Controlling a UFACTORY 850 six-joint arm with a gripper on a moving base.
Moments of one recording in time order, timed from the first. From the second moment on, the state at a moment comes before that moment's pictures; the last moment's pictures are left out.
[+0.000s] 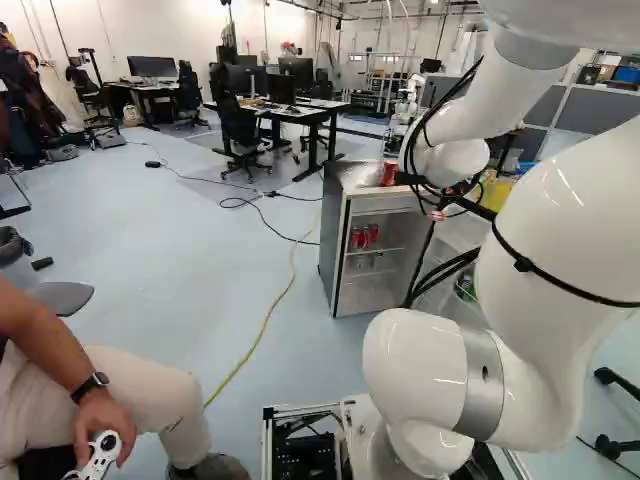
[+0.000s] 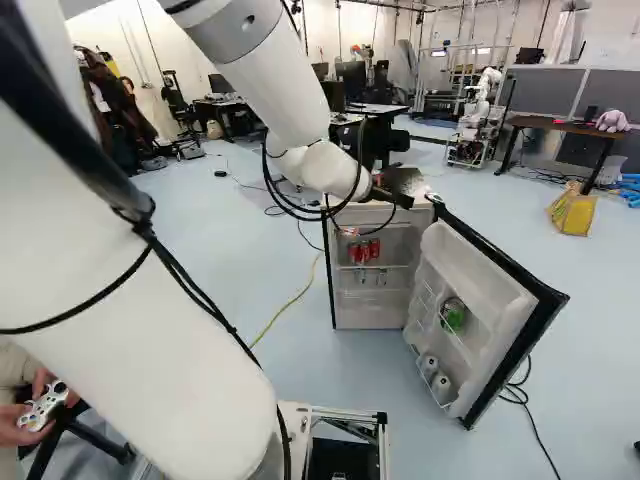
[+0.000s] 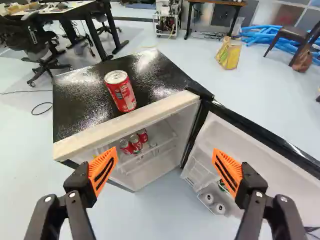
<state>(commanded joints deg) -25.7 3.3 -36.3 1.9 16.4 0.0</state>
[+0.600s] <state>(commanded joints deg) -30.0 3.5 -40.3 4.1 6.6 0.0</state>
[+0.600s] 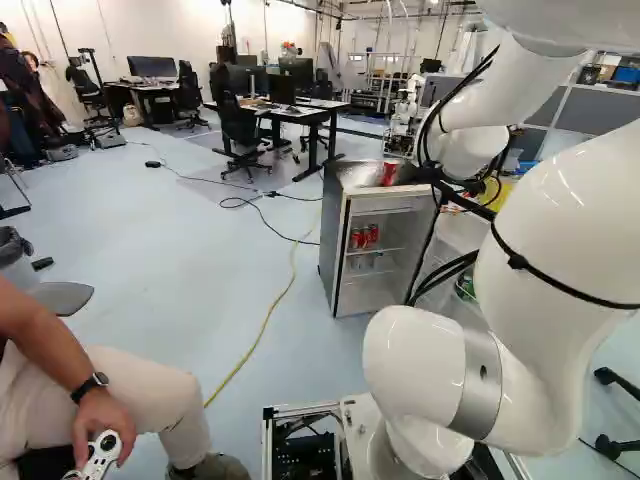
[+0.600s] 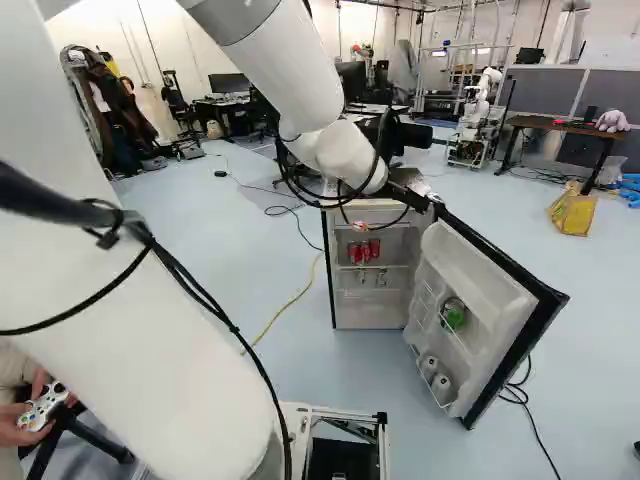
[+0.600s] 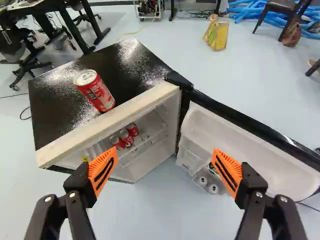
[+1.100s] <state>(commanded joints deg) -33.9 3.3 -44.0 4.2 -1.6 0.0</state>
